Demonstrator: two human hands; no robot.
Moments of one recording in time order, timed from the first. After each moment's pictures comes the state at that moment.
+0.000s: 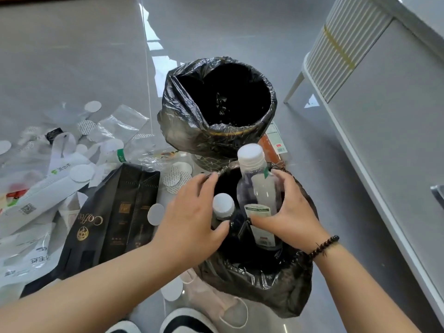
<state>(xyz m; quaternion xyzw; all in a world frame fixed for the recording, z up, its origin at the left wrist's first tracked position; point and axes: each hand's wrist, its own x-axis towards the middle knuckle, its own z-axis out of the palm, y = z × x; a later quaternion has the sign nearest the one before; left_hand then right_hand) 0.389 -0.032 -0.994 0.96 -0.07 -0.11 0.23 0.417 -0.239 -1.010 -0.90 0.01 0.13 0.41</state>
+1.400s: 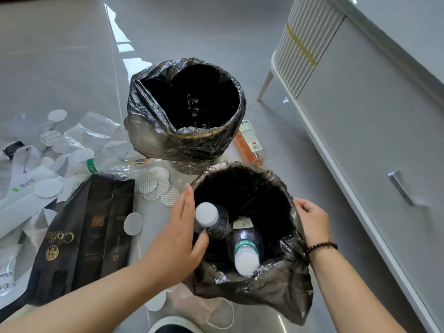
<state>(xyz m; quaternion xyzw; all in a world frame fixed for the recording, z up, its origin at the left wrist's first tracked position) 0.376 -0.043 -1.038 0.92 -0.12 -0.15 0.35 0.402 -0.313 -1.057 -0.75 0.38 0.01 0.54</state>
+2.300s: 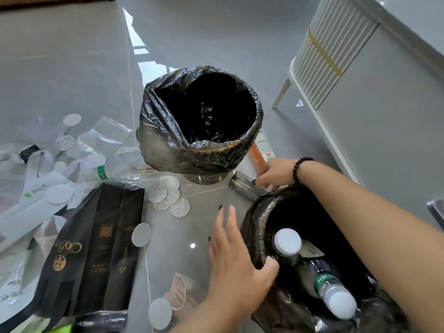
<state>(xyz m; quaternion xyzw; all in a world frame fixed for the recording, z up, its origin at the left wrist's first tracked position) 0.375 -0.136 -1.038 0.88 0.04 -0.14 0.45 0.574 -0.270 -1.013 -0.90 -0.02 0.41 0.11</state>
